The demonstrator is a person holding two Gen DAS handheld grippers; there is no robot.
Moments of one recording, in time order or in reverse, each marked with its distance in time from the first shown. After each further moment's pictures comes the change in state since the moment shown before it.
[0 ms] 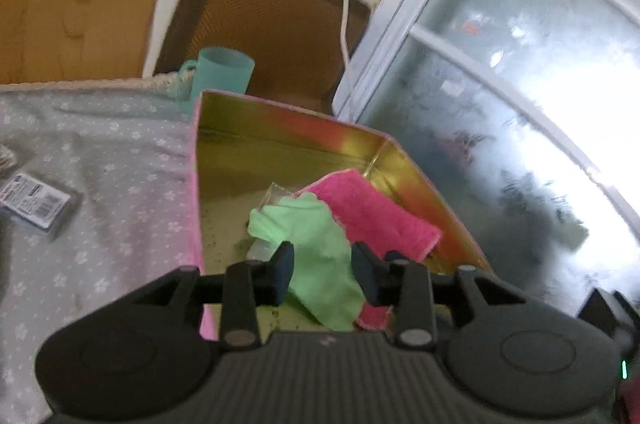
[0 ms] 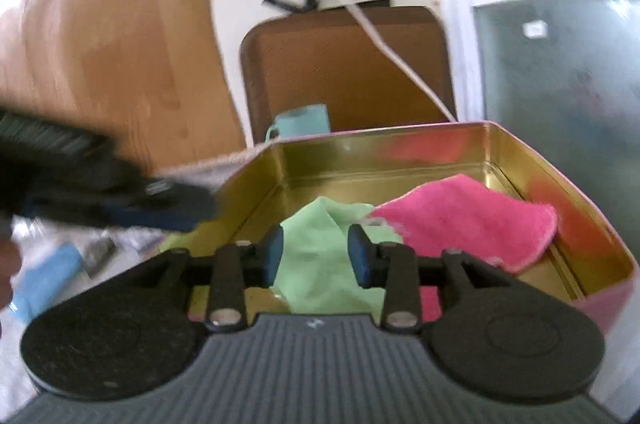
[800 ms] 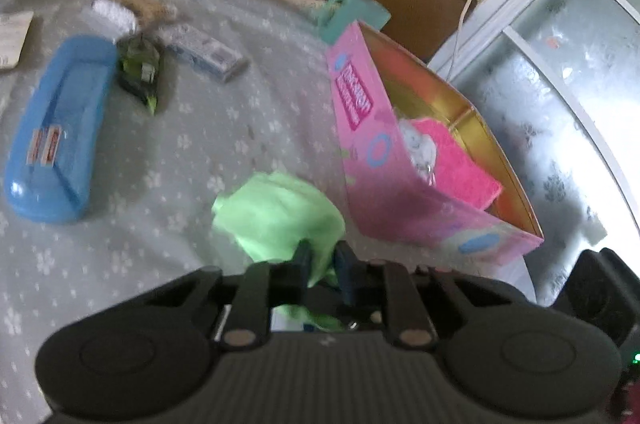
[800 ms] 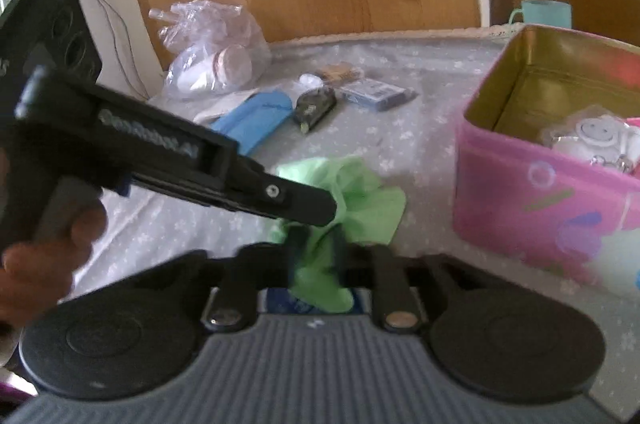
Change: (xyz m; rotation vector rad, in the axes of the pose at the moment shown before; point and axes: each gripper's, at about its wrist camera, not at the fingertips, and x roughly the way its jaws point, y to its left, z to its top) left arm -0.085 0.093 -0.072 -0.260 0.096 0.087; right arm 0.017 0.134 -0.044 -0.204 0.376 0.484
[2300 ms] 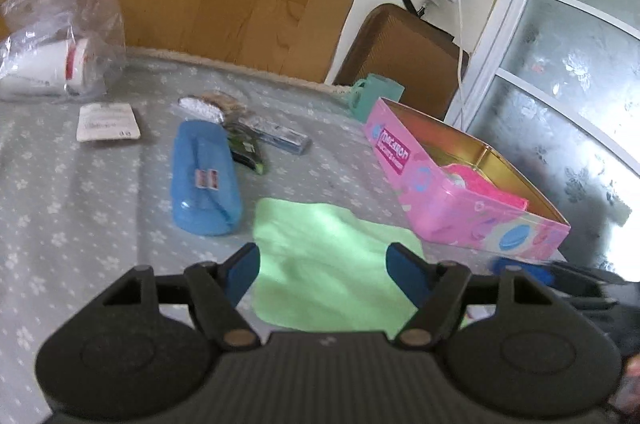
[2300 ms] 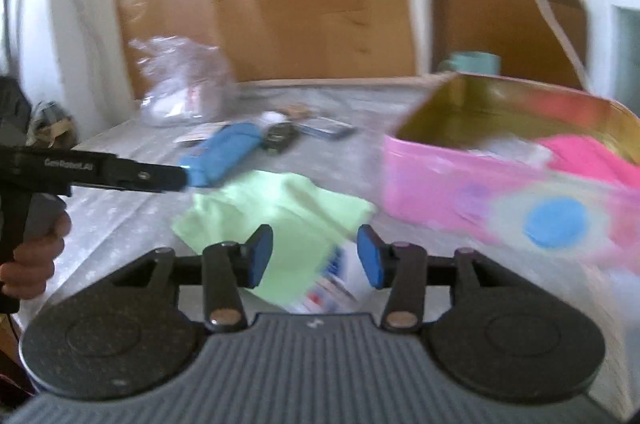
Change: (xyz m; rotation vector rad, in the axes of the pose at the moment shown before) left arm -0.082 0.031 -0.062 0.172 -0.303 0.129; right arm -0.056 0.046 -0.041 -0.049 -0.129 -0.179
